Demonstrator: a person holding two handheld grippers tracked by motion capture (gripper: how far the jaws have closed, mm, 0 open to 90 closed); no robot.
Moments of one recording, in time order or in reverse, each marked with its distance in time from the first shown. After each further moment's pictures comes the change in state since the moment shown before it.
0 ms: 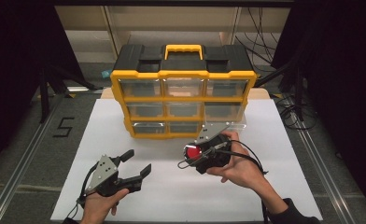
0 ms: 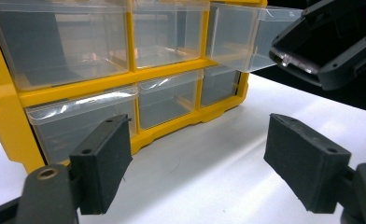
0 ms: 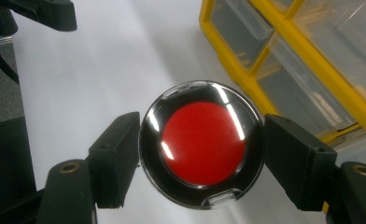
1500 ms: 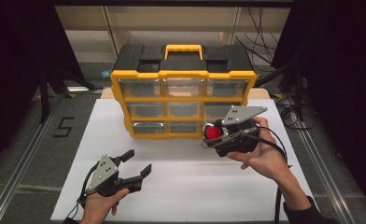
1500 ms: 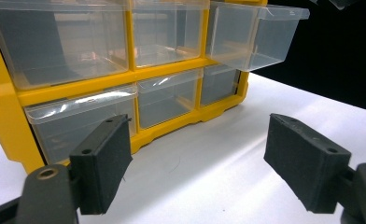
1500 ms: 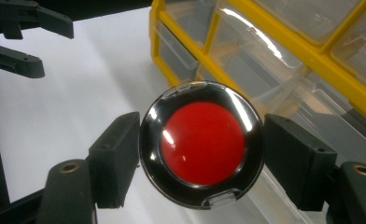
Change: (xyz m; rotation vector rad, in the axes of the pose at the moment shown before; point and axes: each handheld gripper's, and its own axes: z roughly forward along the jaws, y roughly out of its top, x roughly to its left) left arm 0.000 0.000 0.001 0.002 0.001 0.001; right arm -0.033 0.001 -0.060 -0.105 -0.105 0.064
